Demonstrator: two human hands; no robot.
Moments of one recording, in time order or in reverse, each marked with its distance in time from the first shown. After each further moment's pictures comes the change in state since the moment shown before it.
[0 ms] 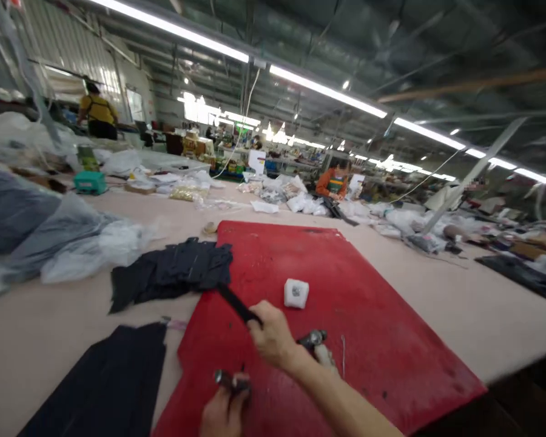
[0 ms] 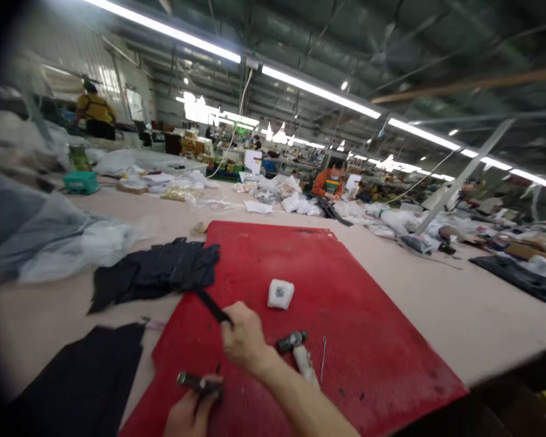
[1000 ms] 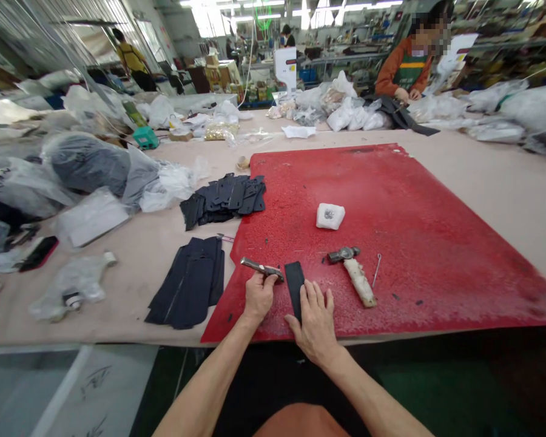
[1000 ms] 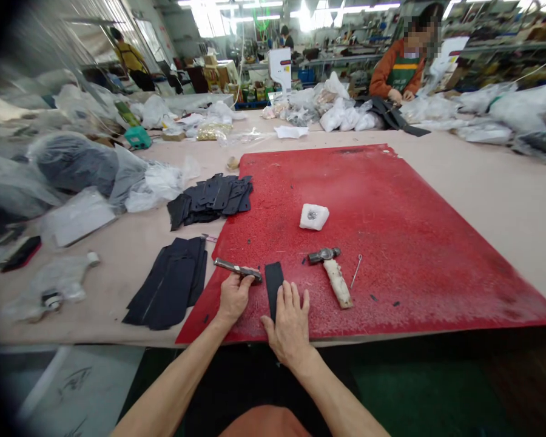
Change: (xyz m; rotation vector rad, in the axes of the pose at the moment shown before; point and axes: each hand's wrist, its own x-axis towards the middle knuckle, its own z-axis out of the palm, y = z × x) left_hand -0.012 0.006 0.011 -0.049 0.041 -0.146; right_hand -0.198 0.014 0.032 -0.308 -0.138 0.189
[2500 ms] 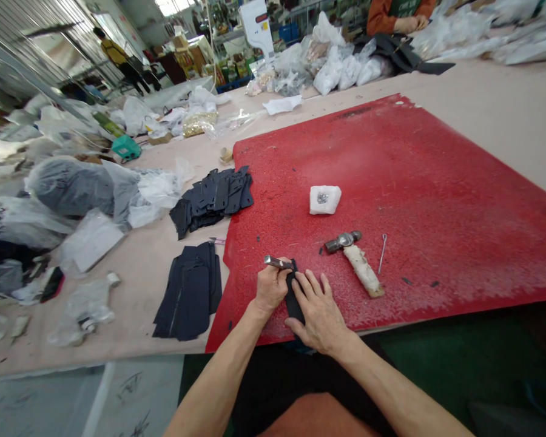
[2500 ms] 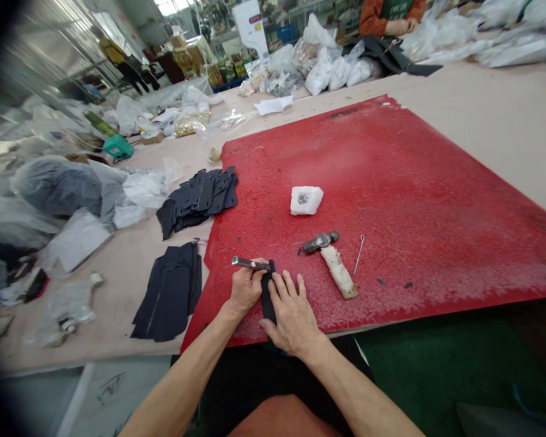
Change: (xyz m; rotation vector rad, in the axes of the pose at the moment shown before) left_hand 0.023 0.004 0.033 0.305 -0.214 0.325; right_hand 0.020 0.024 -0.020 0.200 -0.106 -0.141
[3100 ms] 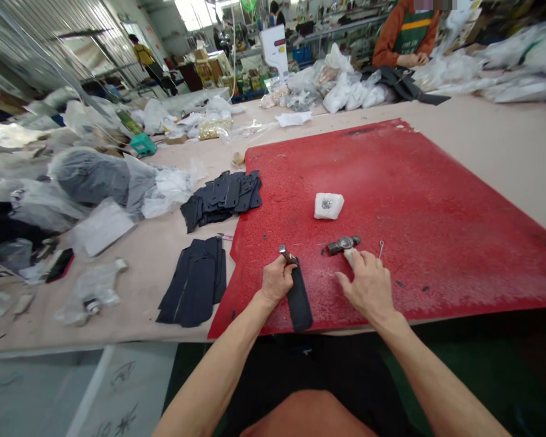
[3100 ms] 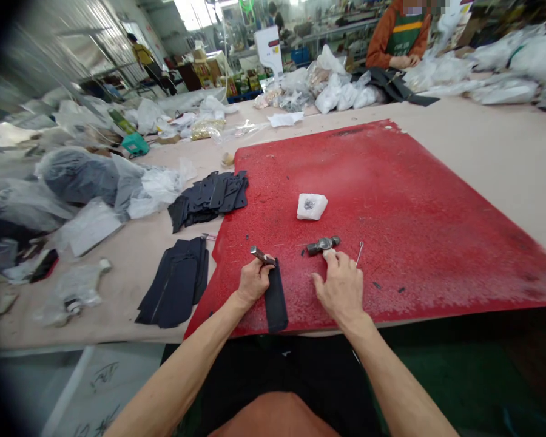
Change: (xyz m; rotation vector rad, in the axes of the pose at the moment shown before) left_hand 0.000 0.001 0.007 0.017 0.010 -0.016; right_hand 0.000 0.062 -0.065 -0.231 0.223 0.414
